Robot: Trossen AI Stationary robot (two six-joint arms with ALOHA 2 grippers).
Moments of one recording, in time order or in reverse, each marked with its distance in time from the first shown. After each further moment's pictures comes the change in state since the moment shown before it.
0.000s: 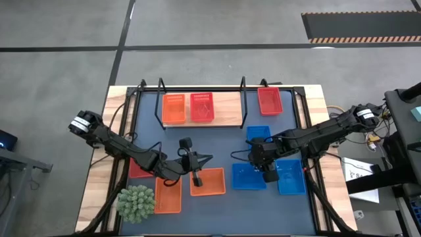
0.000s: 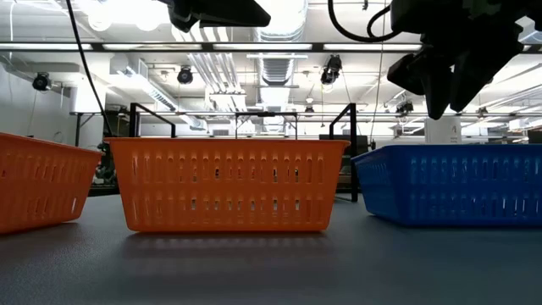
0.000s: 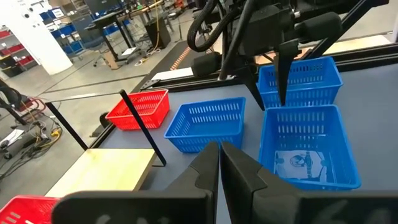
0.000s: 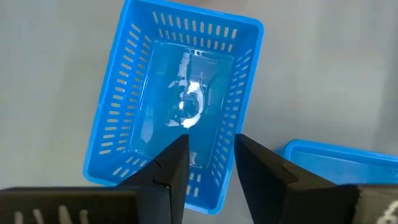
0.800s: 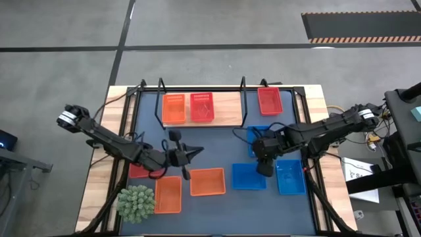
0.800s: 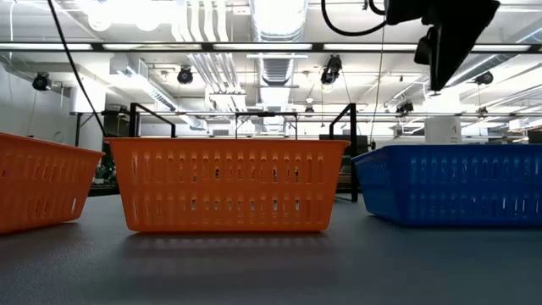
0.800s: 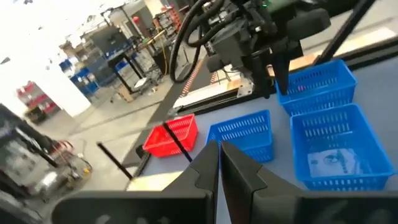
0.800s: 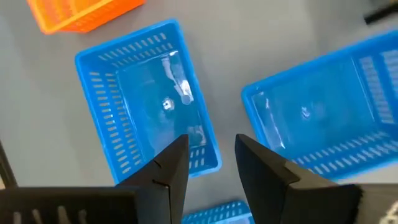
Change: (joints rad) left arm -0.001 -0.236 -0.096 -0.017 0.004 0.252; right arm -0.005 0.002 0.195 -0.293 0.105 0.519
